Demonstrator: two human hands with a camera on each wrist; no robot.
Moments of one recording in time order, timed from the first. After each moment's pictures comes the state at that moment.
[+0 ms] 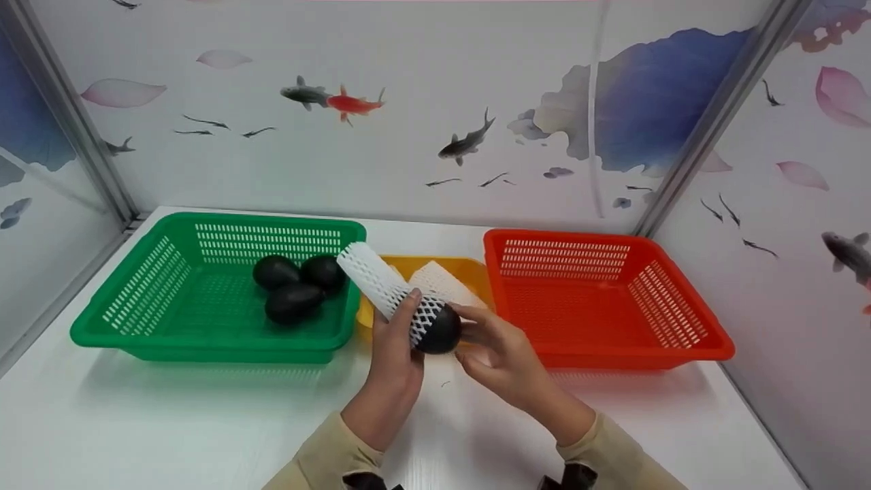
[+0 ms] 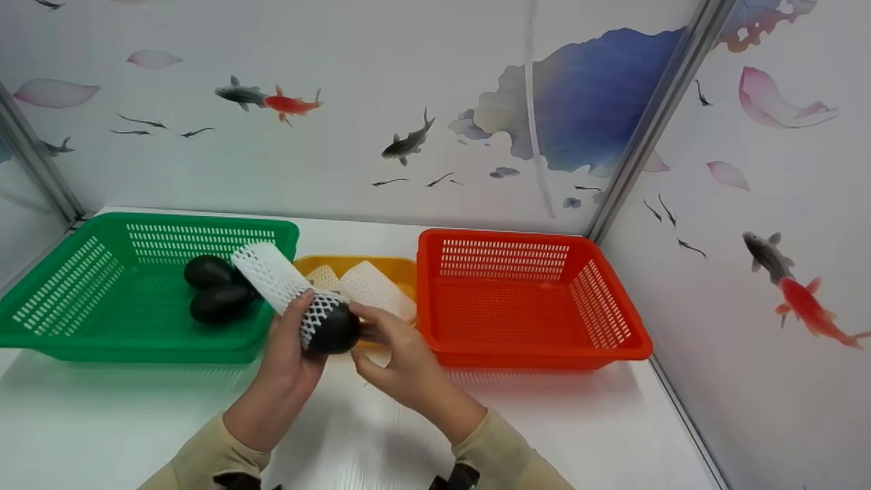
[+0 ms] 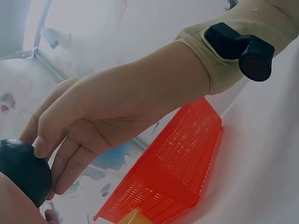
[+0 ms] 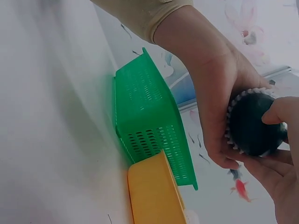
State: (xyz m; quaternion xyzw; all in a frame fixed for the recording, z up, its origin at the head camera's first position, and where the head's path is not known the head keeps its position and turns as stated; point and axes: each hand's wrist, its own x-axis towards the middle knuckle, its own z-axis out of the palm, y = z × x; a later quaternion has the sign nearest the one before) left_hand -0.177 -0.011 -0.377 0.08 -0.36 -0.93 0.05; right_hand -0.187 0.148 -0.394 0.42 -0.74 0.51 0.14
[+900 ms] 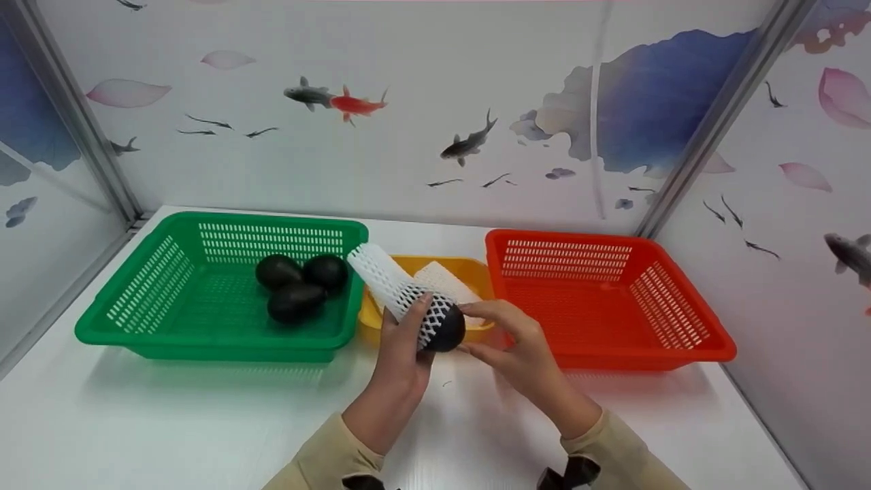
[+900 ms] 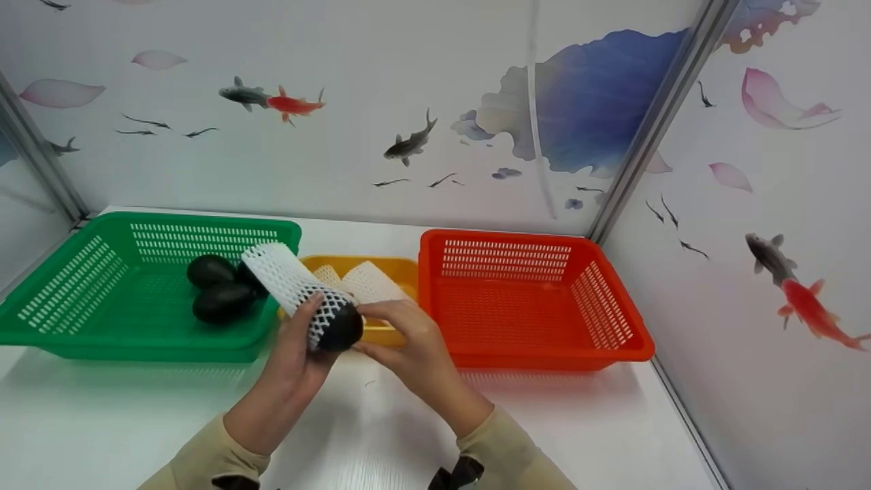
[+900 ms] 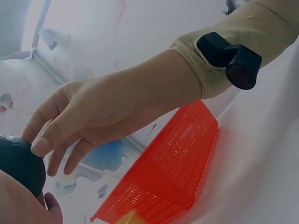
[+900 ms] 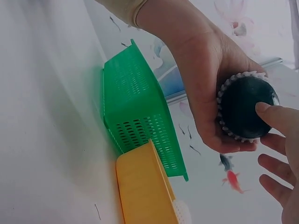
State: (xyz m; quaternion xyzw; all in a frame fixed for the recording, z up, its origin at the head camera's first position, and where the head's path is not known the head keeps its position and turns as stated) left_hand -0.173 -0.009 -0.377 0.08 -0.34 -0.94 0.01; right_hand -0.196 0.159 -0.389 0.40 -0.76 0.45 0.23
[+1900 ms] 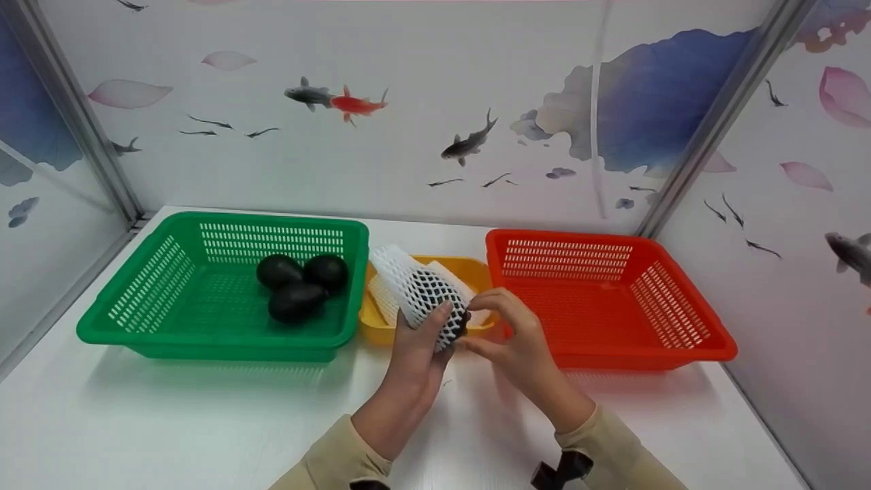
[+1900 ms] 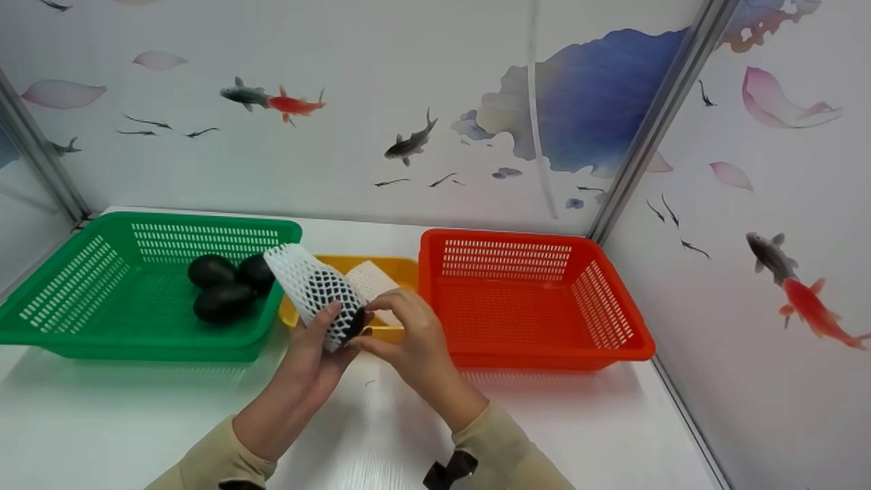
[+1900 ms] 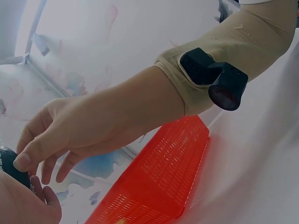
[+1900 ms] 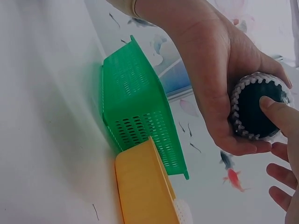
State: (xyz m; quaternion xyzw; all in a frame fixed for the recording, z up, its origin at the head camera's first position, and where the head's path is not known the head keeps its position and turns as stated) left_hand -0.168 0.002 -0.378 0.03 -0.35 -0.94 -0.02; right_hand -0.200 0.153 -0.388 0.37 -0.76 0.47 0.25
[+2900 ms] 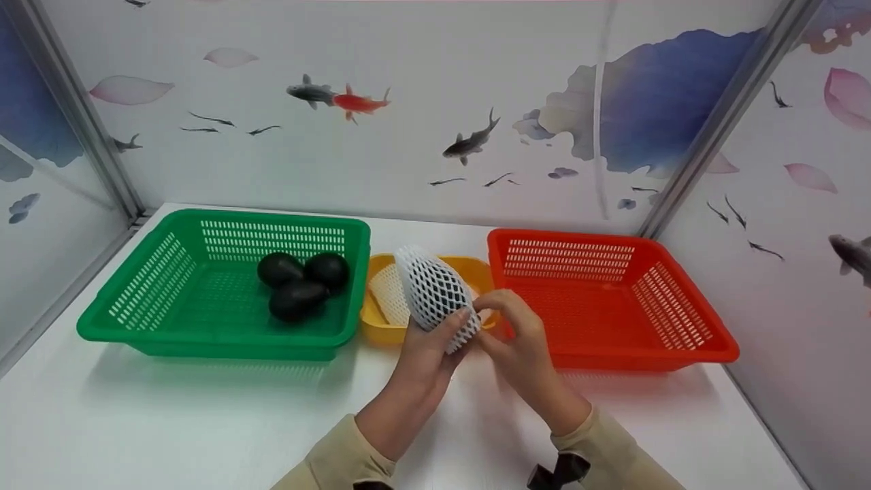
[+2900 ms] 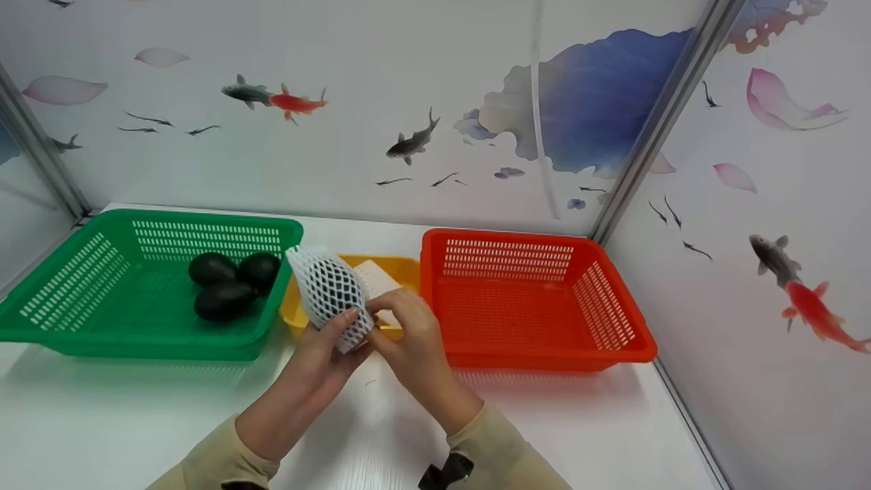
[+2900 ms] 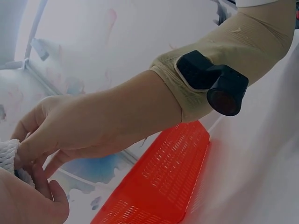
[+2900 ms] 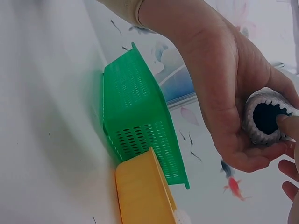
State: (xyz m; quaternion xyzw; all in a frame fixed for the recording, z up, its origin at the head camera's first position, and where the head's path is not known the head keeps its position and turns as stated) left_hand -0.167 0.007 -0.375 0.04 -0.37 -0.92 -0.06; right_hand -0.200 0.148 -0.389 0.37 -0.74 0.46 0.32
